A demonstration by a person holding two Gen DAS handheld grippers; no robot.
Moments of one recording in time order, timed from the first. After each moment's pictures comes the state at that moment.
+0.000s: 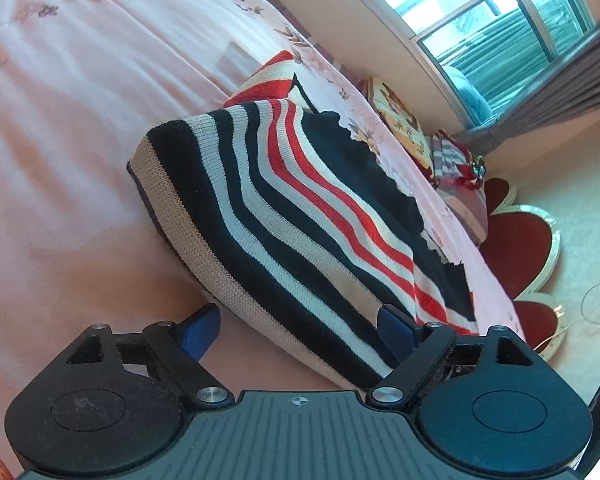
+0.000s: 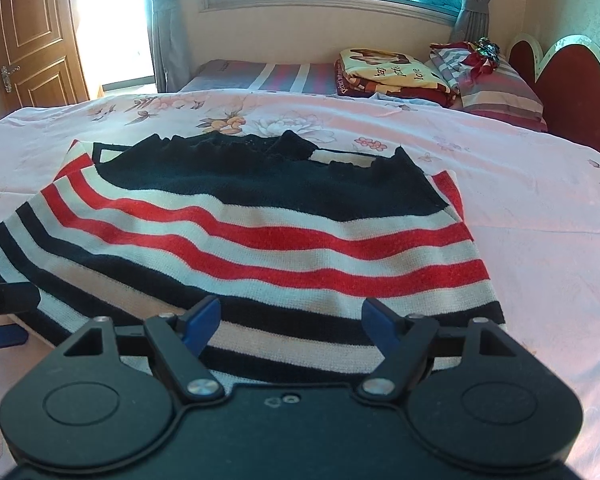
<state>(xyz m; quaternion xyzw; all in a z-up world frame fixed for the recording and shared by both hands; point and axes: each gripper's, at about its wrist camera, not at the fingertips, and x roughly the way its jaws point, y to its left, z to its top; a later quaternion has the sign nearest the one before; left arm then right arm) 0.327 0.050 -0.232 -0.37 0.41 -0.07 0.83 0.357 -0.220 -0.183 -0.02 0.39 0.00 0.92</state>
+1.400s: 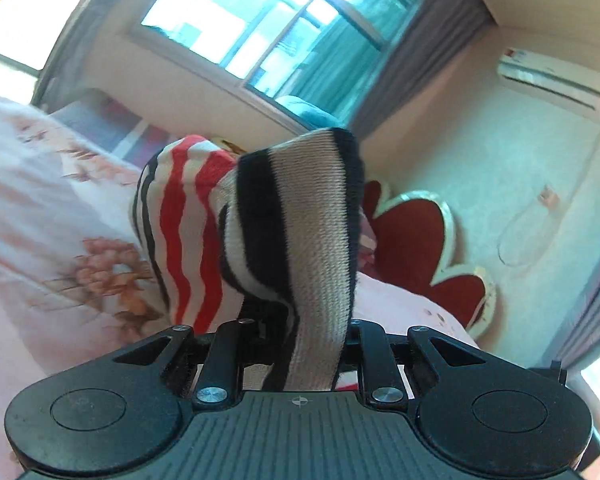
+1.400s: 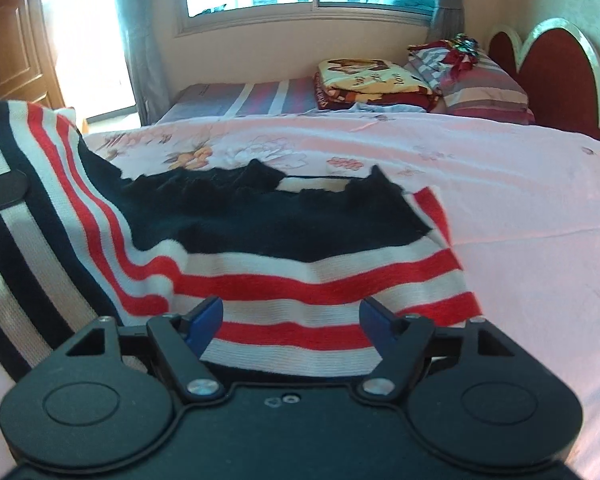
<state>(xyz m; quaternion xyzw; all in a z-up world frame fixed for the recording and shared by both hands) 0.411 -0.043 -0.154 -0.23 0.25 -0.27 0.90 0.375 -0.258 -0.179 0.03 0.37 -0.02 0.93</state>
